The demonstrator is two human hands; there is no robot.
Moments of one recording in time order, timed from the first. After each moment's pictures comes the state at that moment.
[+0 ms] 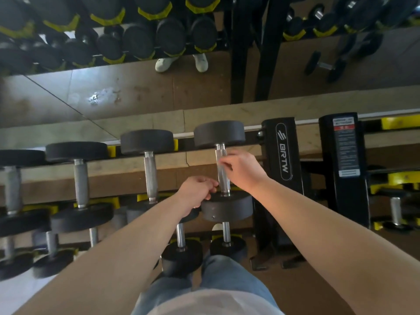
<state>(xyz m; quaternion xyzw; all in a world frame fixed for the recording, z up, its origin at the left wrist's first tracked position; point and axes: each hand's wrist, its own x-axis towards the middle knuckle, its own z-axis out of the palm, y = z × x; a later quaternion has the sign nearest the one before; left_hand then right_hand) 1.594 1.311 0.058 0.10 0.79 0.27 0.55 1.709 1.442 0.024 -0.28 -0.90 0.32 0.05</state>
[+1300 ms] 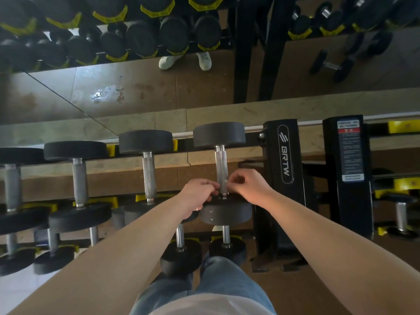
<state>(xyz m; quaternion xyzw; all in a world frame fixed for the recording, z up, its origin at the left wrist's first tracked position) 1.597 1.318 0.047 0.10 0.78 0.23 0.57 1.738 1.437 0.012 -0.42 -0.73 0.54 -0.07</state>
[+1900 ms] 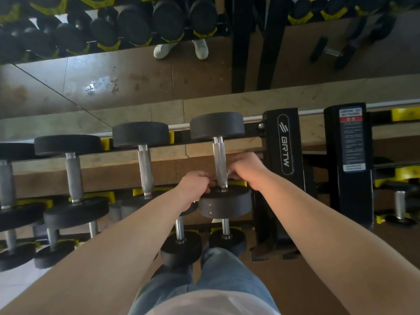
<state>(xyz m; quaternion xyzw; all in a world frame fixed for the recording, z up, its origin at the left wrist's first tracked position) 1.596 1.323 0.037 0.10 0.79 0.22 0.56 1.711 1.450 0.013 -0.52 -0.57 0.63 -0.08</state>
